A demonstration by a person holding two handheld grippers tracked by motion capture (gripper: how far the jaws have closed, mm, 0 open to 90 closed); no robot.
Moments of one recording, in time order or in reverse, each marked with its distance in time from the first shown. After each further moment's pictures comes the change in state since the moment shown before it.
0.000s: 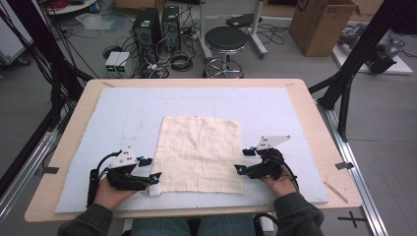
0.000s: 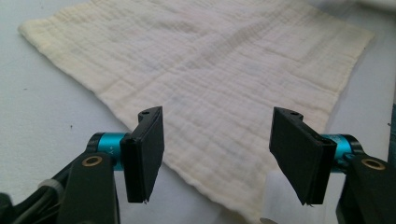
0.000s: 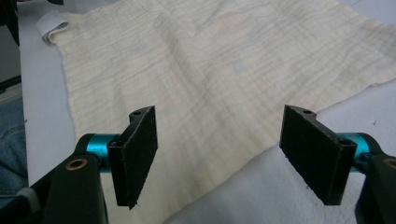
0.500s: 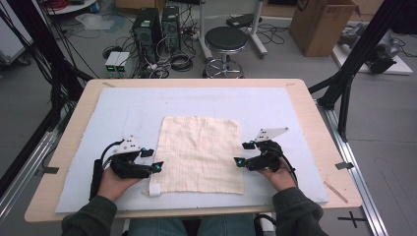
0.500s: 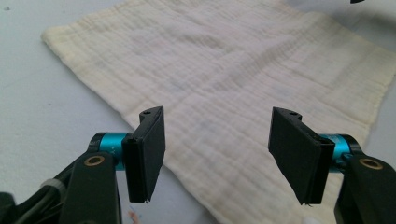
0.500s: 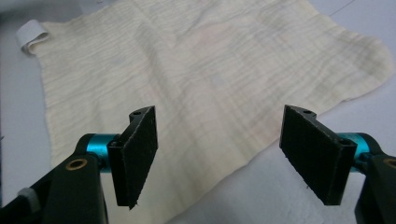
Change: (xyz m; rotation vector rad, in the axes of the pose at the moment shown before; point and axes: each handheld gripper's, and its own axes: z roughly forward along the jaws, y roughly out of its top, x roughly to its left) left arm 0.022 0.026 0.015 0.026 0.027 -0.055; right arm -0.017 0.016 0.005 0.011 -0.029 0.010
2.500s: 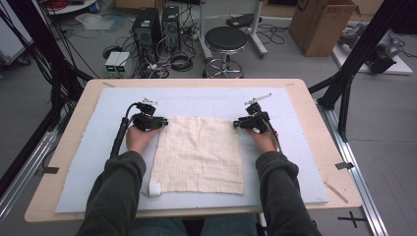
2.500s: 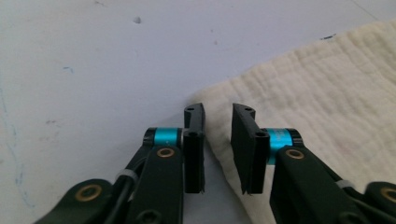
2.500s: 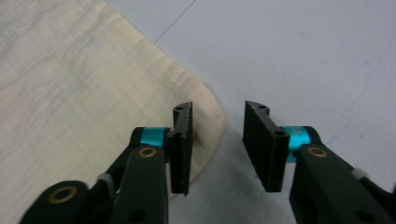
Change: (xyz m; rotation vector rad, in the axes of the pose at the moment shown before) left arm 0.108 0.051 0.104 0.111 0.279 -0.223; right arm -0.110 0.046 0.068 0.130 -0.207 0.226
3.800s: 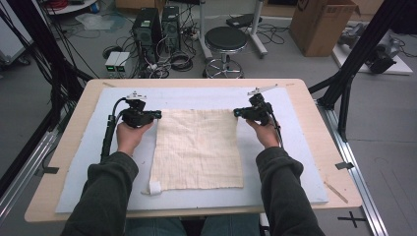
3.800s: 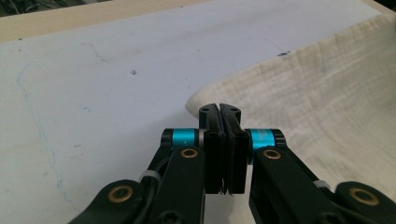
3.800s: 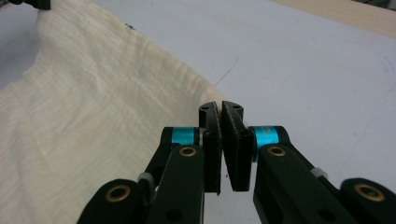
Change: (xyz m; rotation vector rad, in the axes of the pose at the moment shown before) left arm -0.004 0.014 -0.054 -0.131 -0.103 0.019; right arm 0.016 0.027 -0.039 -0.119 0.079 -0.068
